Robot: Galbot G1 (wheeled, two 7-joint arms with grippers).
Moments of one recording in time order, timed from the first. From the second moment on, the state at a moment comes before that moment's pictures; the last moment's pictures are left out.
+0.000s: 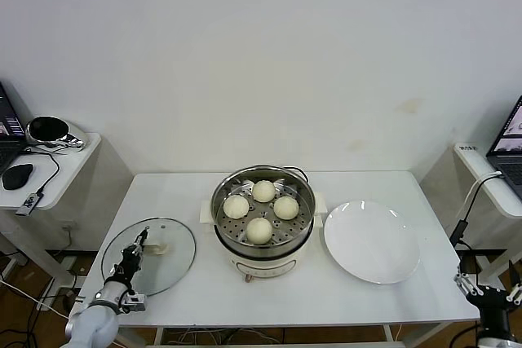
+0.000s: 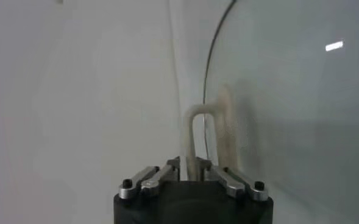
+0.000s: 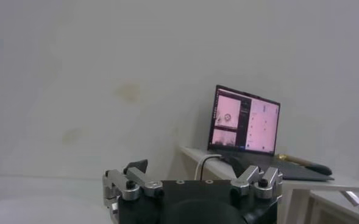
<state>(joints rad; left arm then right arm) 1.17 -1.06 -0.45 -1.31 1.15 -0.07 -0.25 -1.60 1.50 1.08 1.90 0.14 0.22 -0.08</state>
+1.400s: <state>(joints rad) 1.13 -0.87 -0.28 -1.97 0.82 0.38 0.04 -1.59 1.53 0.96 1.89 0.06 0.24 -0.07</state>
